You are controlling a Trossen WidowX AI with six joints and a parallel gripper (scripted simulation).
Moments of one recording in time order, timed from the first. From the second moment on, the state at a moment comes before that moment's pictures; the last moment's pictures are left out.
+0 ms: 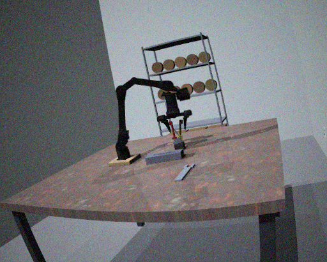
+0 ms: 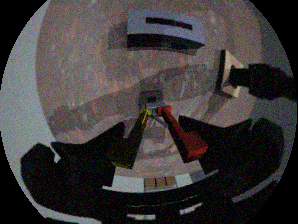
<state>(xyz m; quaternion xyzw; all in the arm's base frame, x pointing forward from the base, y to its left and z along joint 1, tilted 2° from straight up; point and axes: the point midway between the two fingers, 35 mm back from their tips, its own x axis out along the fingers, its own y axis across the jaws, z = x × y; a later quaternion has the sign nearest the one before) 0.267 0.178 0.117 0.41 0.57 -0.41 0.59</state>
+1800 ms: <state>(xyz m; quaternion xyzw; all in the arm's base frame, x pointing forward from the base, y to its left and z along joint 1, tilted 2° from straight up) 0.266 0.178 0.128 0.41 0.57 -0.41 0.59</state>
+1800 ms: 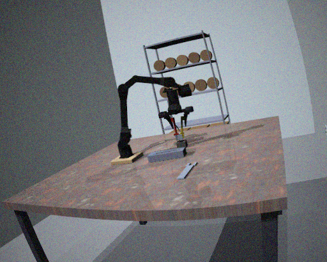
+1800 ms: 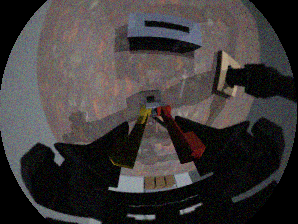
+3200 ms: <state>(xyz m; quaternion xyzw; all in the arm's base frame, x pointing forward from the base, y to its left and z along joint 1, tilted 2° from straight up) 0.276 0.143 0.156 0.49 0.50 -0.48 0.53</state>
